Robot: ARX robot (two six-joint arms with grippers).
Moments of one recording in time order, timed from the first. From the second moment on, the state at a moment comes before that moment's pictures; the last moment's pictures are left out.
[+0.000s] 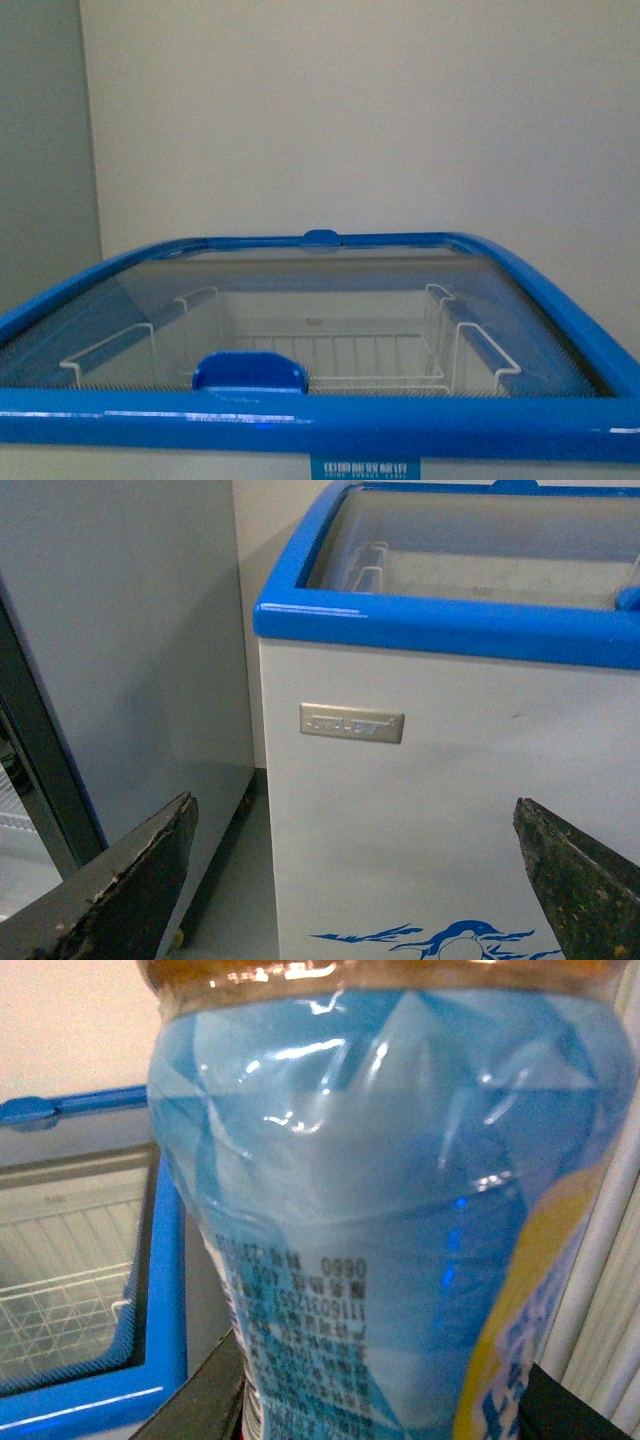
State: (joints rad) left arm 0.00 0.00 0.02 0.00 0.00 0.00; right arm 0.38 0.46 0.62 -0.13 0.76 0.08
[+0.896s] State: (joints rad) left arm -0.09 1.32 0.69 0.49 0.74 0.51; right arm 0.38 0.46 0.62 -0.13 0.76 0.08
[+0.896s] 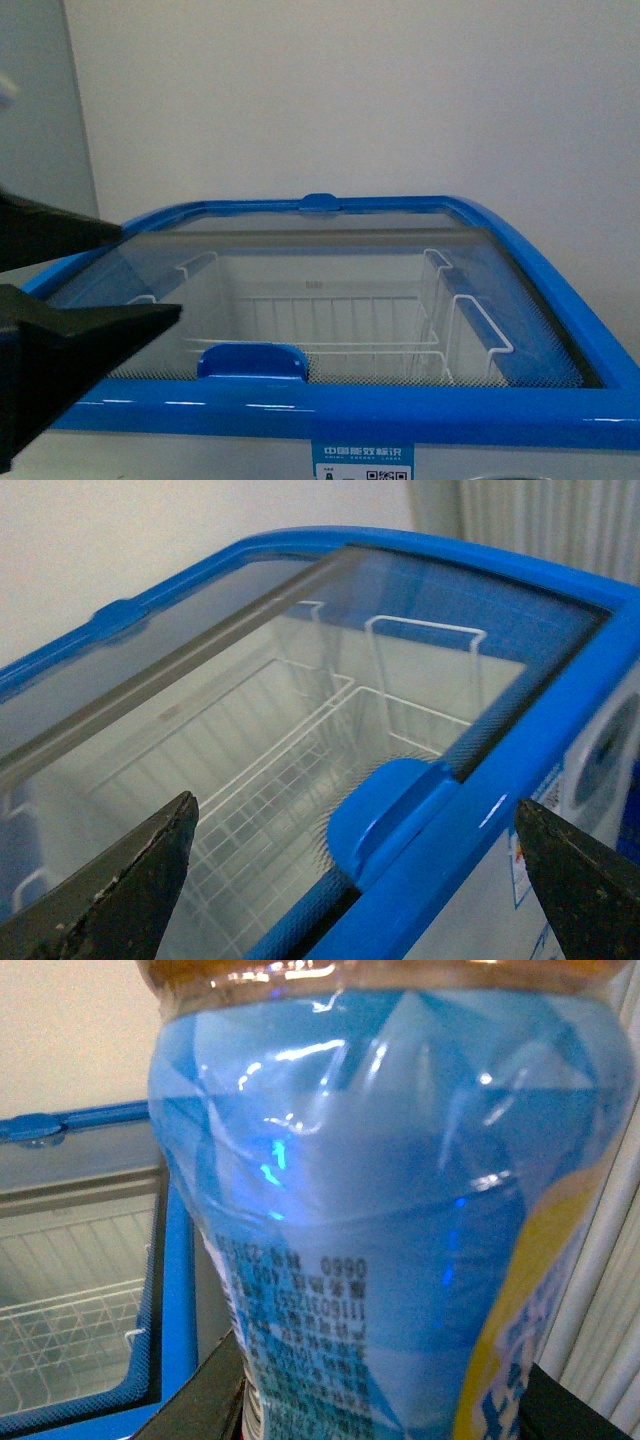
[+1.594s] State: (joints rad) left arm -0.24 1.64 1.09 -0.01 0.73 1.21; right arm 0.38 0.46 0.62 -0.13 0.76 0.08
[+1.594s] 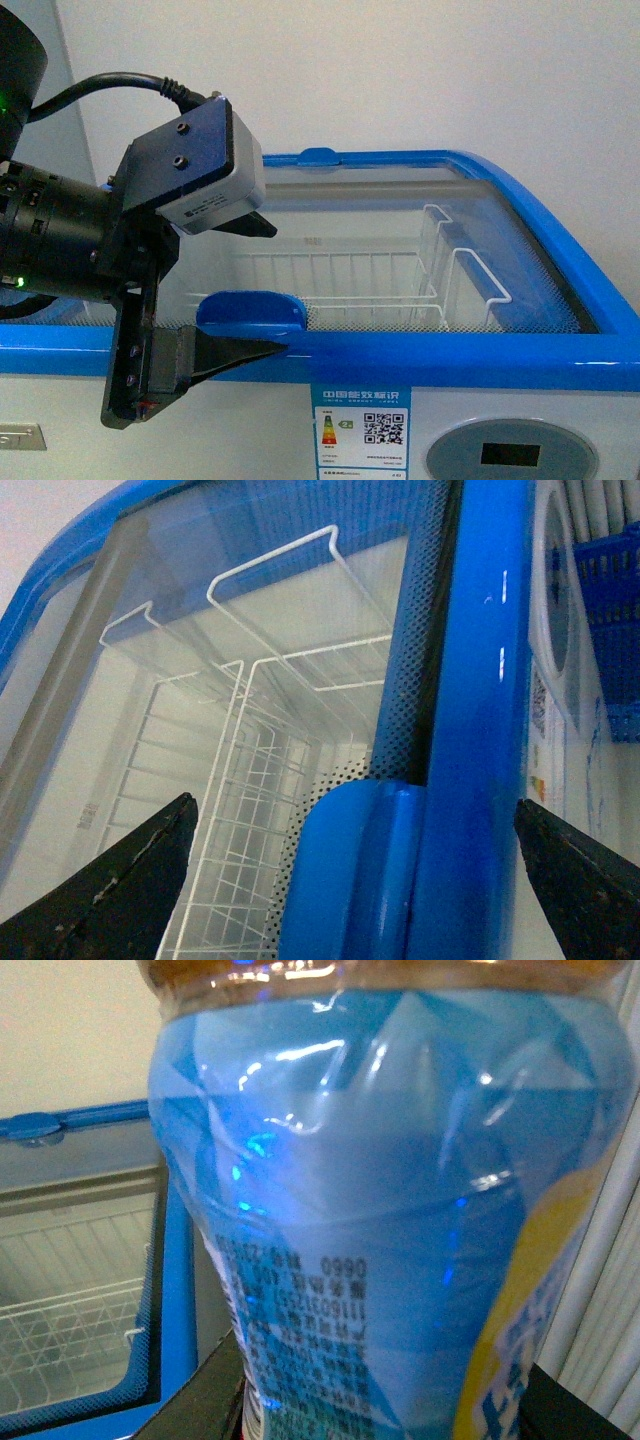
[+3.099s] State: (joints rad) left arm -0.17 2.14 1.81 -0.02 0.64 1.21; right arm 0.38 0.46 0.62 -0.13 0.76 0.08
